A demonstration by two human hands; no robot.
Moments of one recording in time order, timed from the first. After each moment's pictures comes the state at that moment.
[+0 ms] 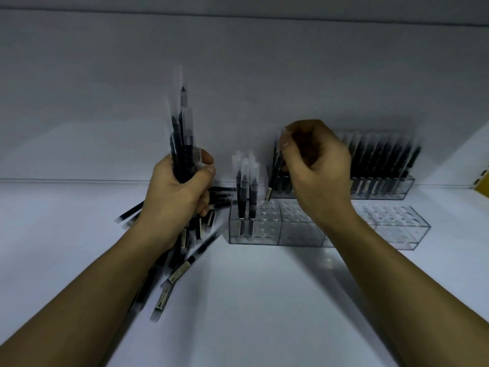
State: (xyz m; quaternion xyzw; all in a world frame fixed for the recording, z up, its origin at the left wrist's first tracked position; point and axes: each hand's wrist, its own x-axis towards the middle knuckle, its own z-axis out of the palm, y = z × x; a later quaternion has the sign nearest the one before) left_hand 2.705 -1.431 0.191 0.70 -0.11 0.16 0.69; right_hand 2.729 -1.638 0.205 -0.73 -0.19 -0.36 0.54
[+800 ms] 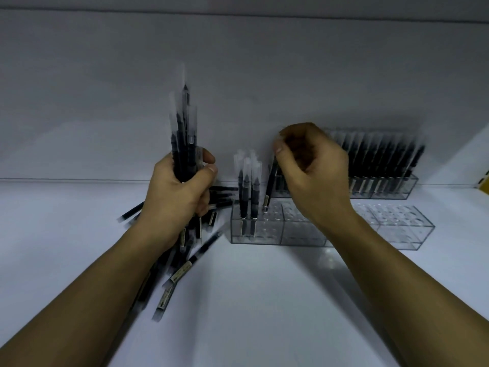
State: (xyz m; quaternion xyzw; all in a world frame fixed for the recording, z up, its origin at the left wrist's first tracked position) left_hand 2.703 -1.430 0.193 0.69 -0.11 0.15 0.70; right_hand 2.728 -1.633 0.203 -0.76 -0.20 -0.36 0.50
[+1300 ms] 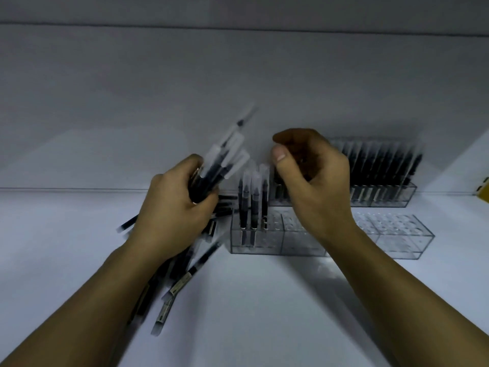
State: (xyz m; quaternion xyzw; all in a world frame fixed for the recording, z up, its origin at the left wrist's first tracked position) left_hand 2.694 -1.424 0.200 0.86 -0.15 0.28 0.41; right_hand 2.717 -1.630 0.208 -0.72 -0.22 -0.33 0.56
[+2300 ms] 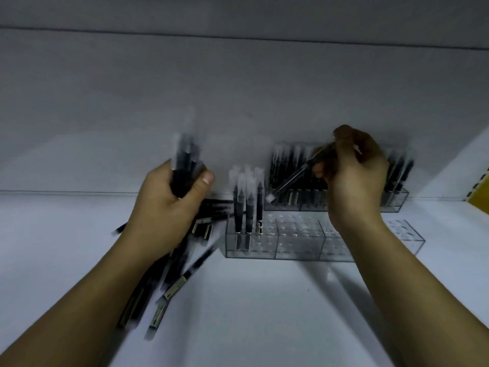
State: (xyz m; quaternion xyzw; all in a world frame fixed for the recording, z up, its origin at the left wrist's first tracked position) left_hand 2.694 -1.425 0.203 0.79 -0.15 0.25 0.54; right_hand 2.732 -1.665 0.224 -0.56 -0.04 -0.33 0.76
